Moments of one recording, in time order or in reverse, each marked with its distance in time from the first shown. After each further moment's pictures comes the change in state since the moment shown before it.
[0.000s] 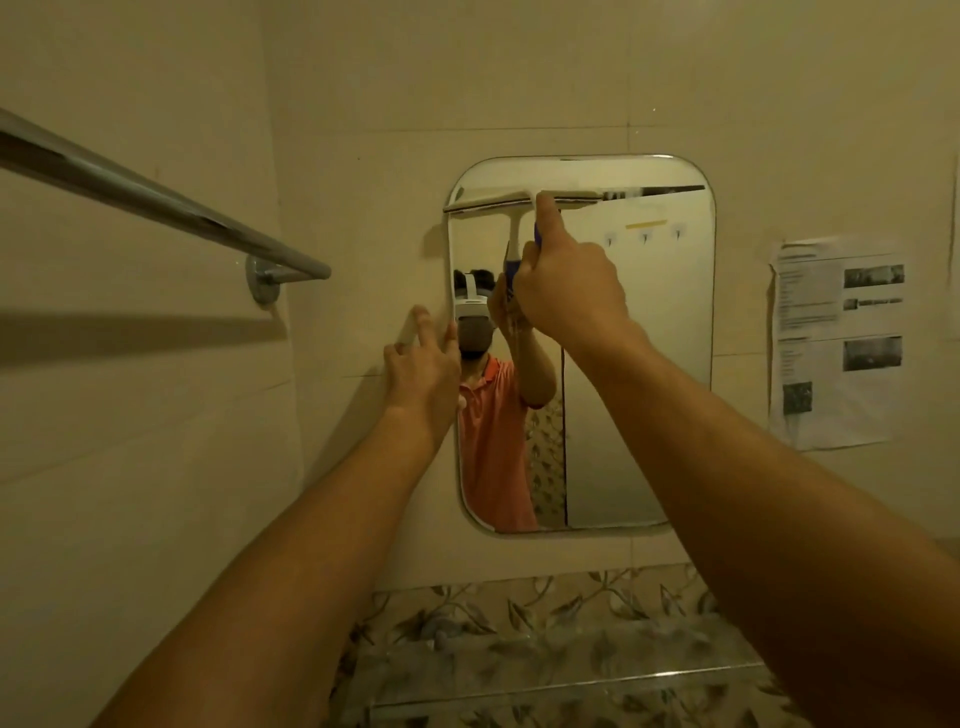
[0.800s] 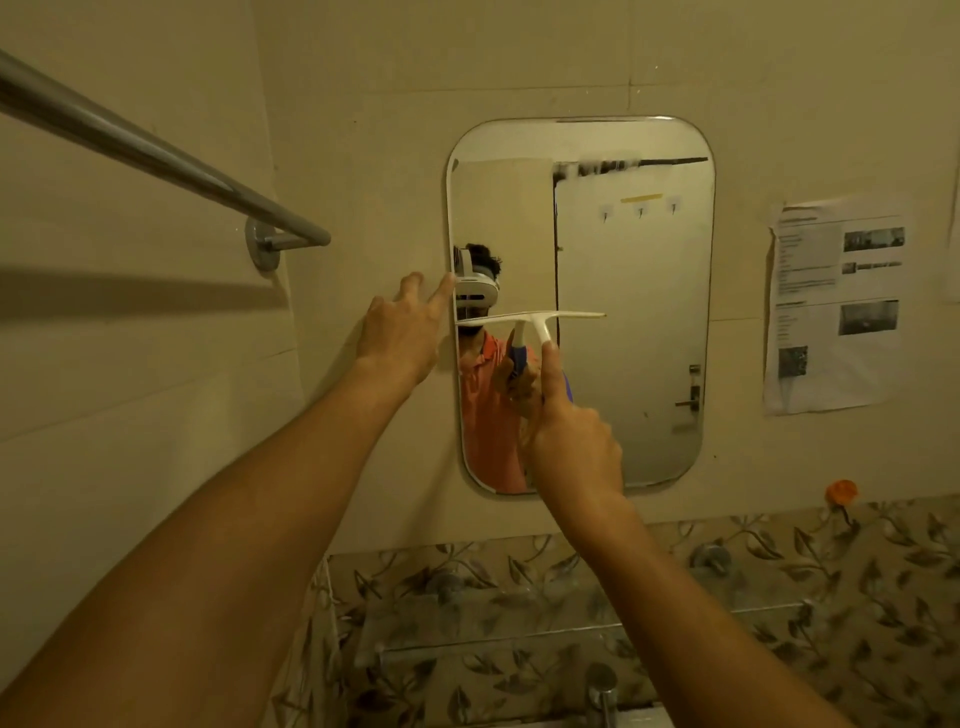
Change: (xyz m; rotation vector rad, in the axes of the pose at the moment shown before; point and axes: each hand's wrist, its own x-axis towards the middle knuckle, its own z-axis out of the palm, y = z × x) left_hand -0.003 -0.029 -0.011 -0.064 0.030 0.064; right_hand -0.146 0.061 0.074 -0.112 -0.148 0.140
